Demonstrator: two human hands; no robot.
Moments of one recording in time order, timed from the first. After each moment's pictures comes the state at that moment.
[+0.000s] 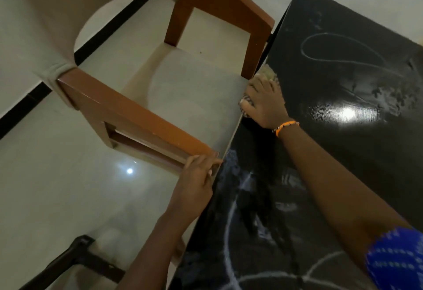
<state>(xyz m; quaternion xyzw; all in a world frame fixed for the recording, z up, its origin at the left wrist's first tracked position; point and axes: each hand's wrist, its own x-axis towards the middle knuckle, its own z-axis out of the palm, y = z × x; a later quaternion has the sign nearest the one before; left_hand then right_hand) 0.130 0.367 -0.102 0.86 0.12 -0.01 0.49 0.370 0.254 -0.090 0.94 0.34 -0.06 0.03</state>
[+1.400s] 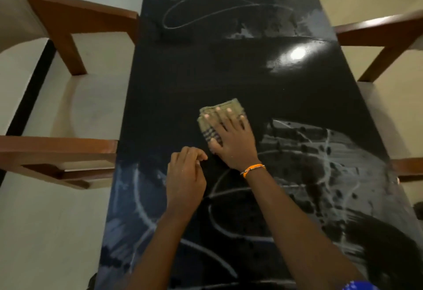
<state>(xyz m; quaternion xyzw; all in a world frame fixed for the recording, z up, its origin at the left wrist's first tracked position) 0.095 0.165 -0.057 0.93 0.01 0.05 0.37 0.182 0.022 -0.106 0.99 0.15 -0.05 -0.06</state>
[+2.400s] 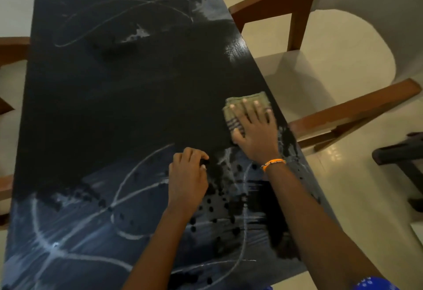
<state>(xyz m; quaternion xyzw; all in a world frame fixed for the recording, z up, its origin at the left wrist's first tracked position) 0.068 -0.046 -0.063 0.96 -0.12 -0.08 0.23 0.109 -0.249 -0.114 1.00 -0.06 0.03 -0.07</state>
